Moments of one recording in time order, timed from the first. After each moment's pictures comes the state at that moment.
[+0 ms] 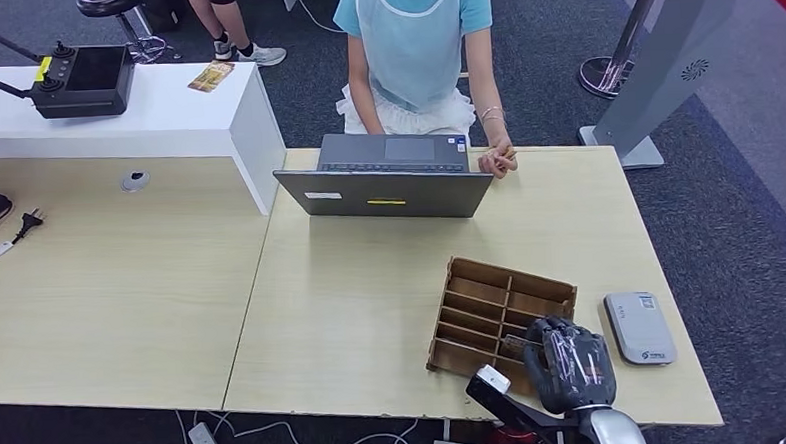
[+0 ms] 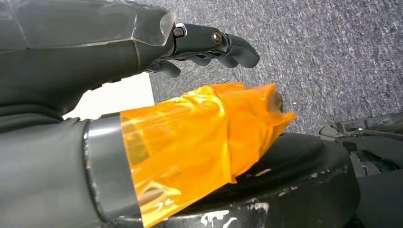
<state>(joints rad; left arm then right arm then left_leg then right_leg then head) -0.07 -0.22 1.10 -0.23 -1.40 0.19 0.03 0.13 -0.23 0.41 -1.69 1.36 -0.23 0.26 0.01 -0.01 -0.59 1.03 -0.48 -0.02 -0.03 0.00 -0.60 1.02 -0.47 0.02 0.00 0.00</state>
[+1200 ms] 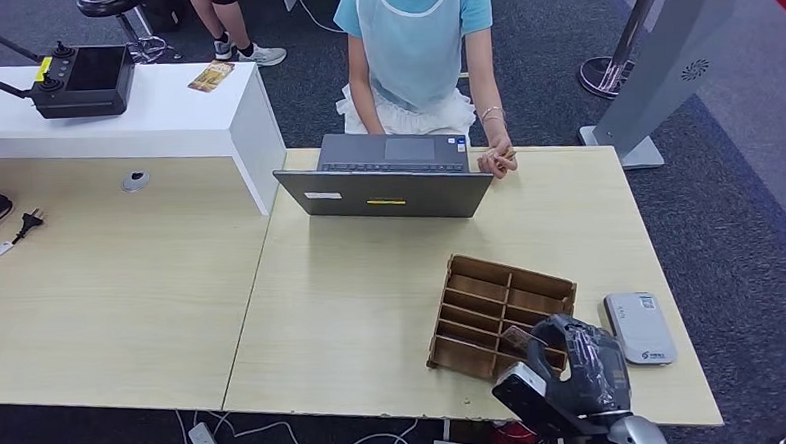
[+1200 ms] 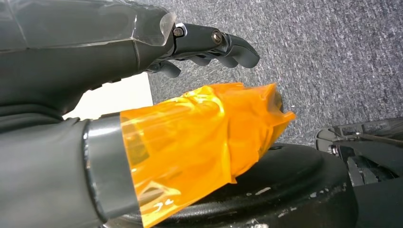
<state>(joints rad) -0.07 -0.21 1.10 -0.23 -1.39 0.20 0.02 0.19 -0.23 0.34 -1.81 1.02 -0.30 0.05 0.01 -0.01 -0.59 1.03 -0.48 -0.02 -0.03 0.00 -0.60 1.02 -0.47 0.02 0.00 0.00</state>
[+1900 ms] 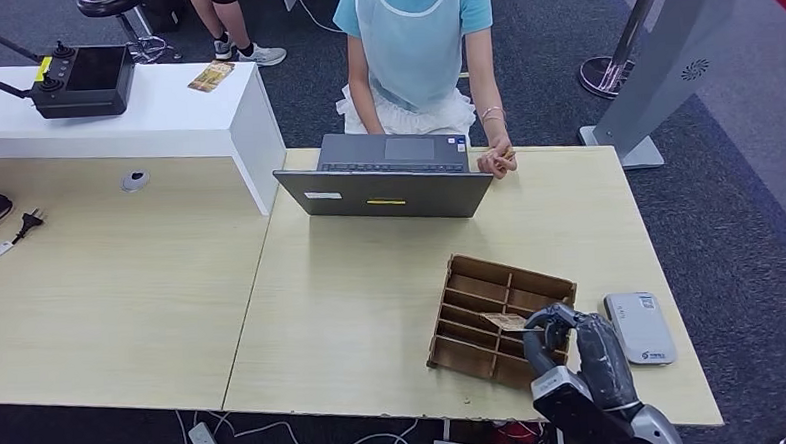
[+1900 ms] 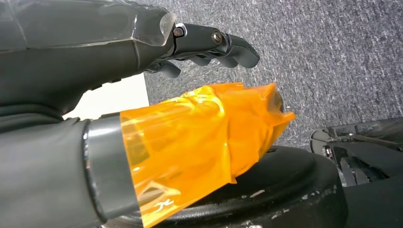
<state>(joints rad) -0.07 -0.21 1.10 -0.23 -1.39 0.20 0.00 0.19 -0.23 0.29 -1.89 0.68 -0.20 -0.21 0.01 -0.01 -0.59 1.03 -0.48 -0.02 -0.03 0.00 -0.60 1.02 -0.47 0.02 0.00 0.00</state>
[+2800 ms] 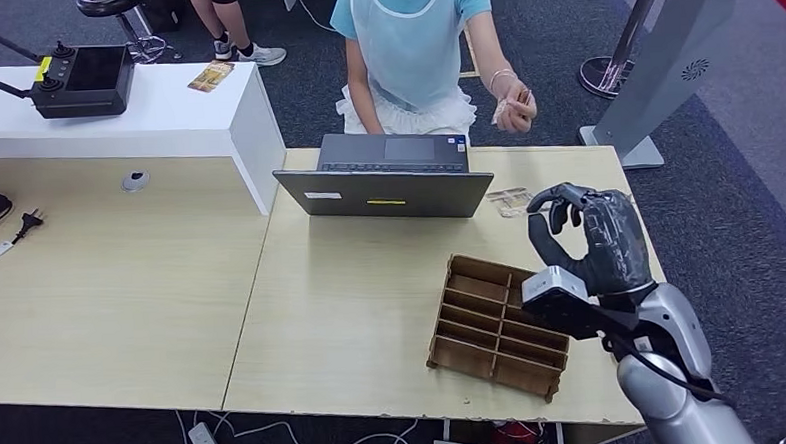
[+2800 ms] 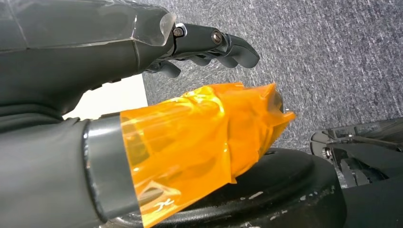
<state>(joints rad) -0.07 -0.21 1.10 -0.23 -1.41 0.19 0.00 -0.26 -0.28 0.32 -1.85 0.78 -0.13 -0.16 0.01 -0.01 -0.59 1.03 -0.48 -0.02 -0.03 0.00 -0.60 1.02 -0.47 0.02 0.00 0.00</state>
